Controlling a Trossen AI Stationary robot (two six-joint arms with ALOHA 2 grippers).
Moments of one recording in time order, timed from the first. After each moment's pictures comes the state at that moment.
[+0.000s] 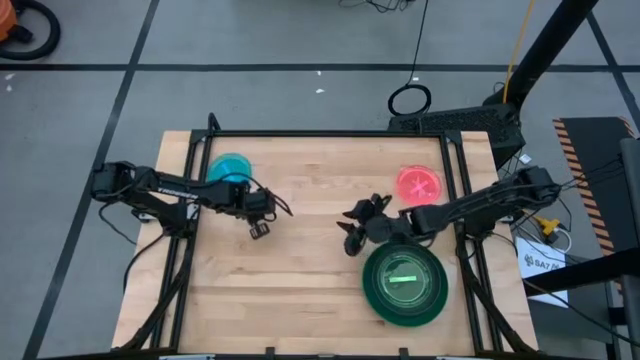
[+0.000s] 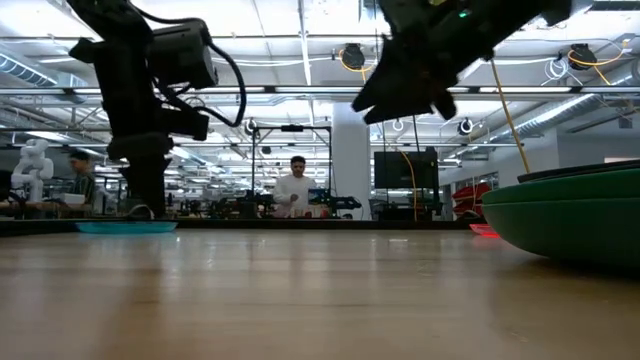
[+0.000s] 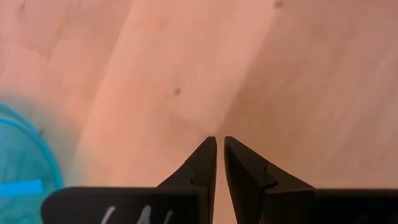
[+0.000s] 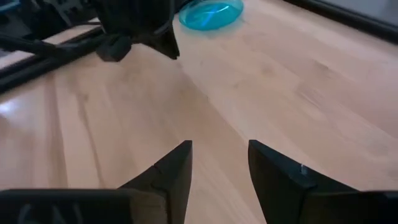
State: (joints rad) left arm 0.07 1.38 0.69 -0.63 -0.21 -0.32; right arm 0.22 1.46 0.82 0.00 0.51 0.61
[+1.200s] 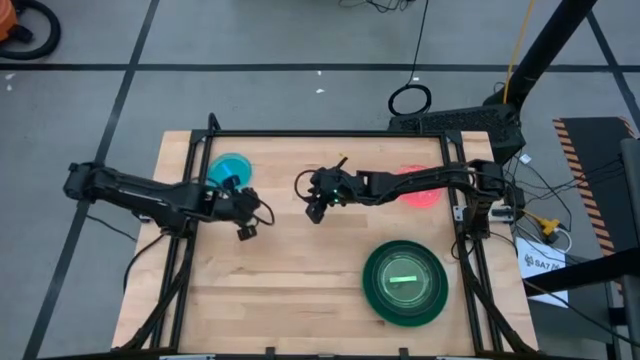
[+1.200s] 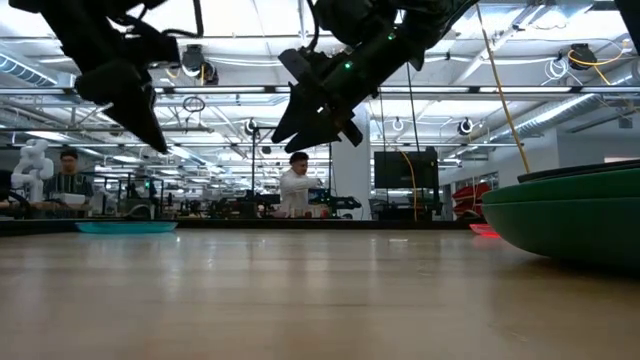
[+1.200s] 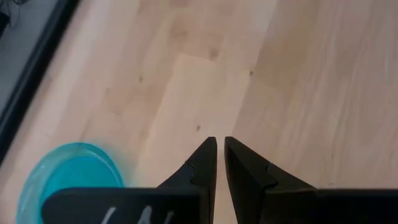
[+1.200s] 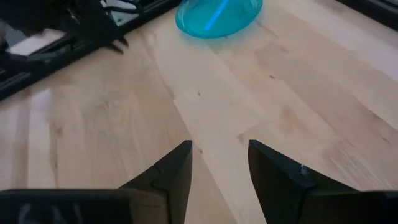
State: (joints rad) left arm -0.11 1.06 0.70 -0.72 -0.41 -0.29; right arm -0.10 1.83 1.23 -0.04 0.13 0.42
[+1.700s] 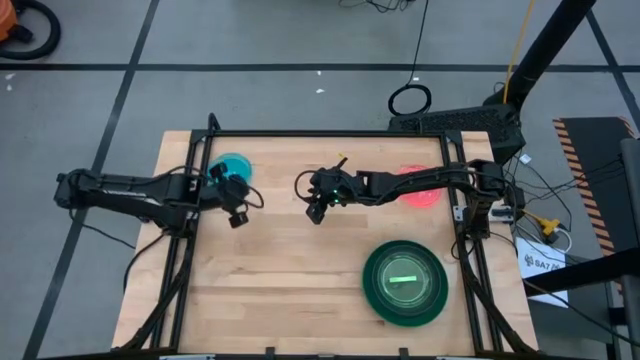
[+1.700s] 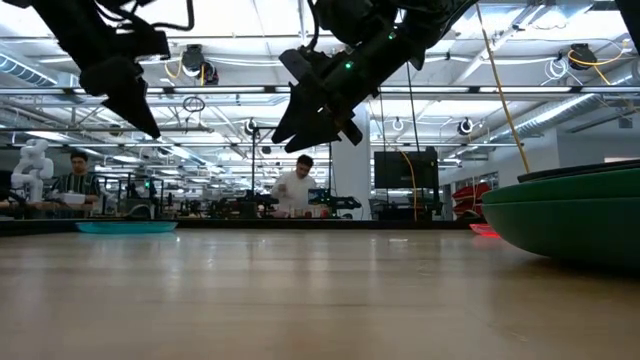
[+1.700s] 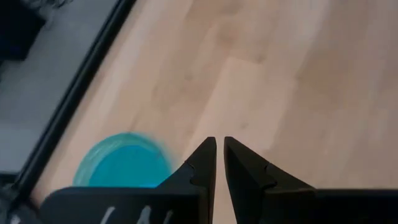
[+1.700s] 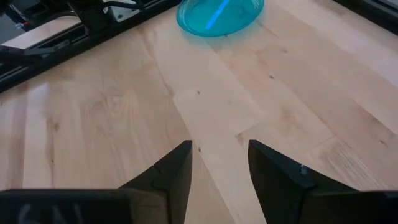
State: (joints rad) left arm 0.01 0.90 0.70 -0.80 -0.44 -0.20; right arm -0.10 1.83 1.23 -0.05 0.13 0.40
